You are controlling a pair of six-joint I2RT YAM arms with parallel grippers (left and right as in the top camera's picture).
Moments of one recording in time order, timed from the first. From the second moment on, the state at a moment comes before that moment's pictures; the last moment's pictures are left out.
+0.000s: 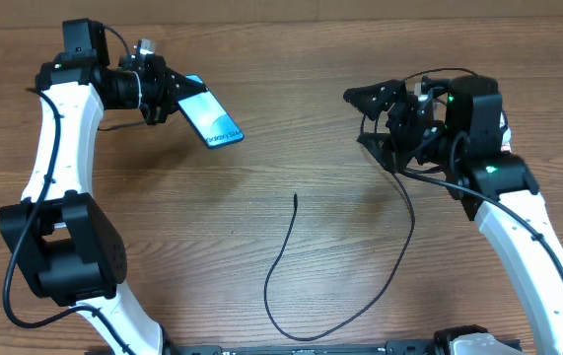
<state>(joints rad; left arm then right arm) 0.15 1.97 1.73 -0.96 1.00 -0.57 0.16 1.34 1.12 -0.42 -0.63 1.12</state>
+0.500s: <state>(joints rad) 0.15 1.97 1.73 -1.13 1.00 -0.15 0.55 1.51 1.18 -0.76 -0.09 0.86</state>
